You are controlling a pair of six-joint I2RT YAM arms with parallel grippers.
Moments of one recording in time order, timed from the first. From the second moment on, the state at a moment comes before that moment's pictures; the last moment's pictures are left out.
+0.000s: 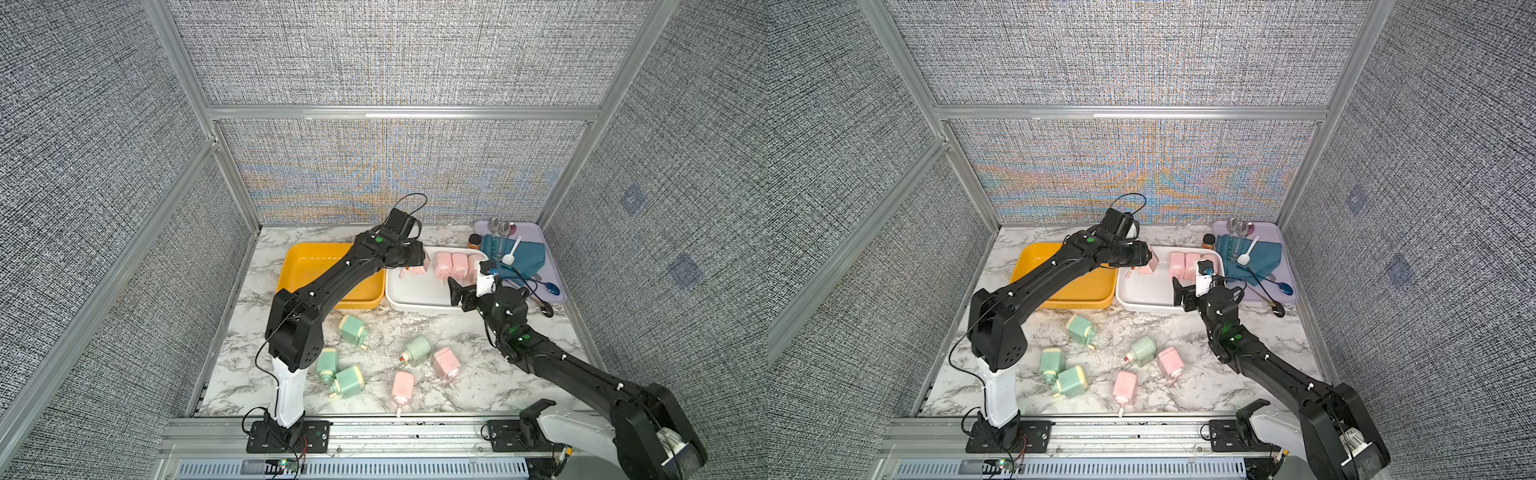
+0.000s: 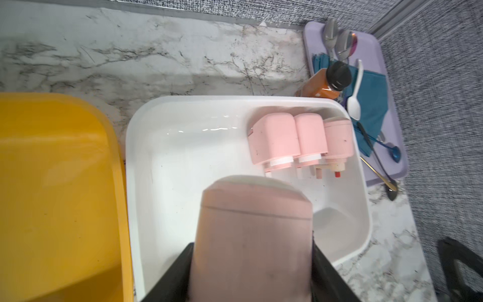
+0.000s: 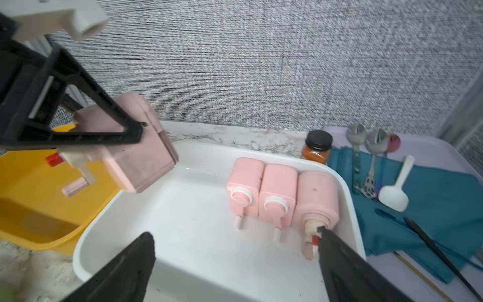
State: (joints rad) left arm -0.72 2.09 2.01 -0.78 -0.03 -0.54; right arm 0.38 1.14 0.50 0.42 0.17 0.16
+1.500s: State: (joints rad) left arm -0.78 2.69 2.60 -0.87 -0.31 -0.69; right arm -0.04 1.53 0.74 0.14 -0.39 0.34
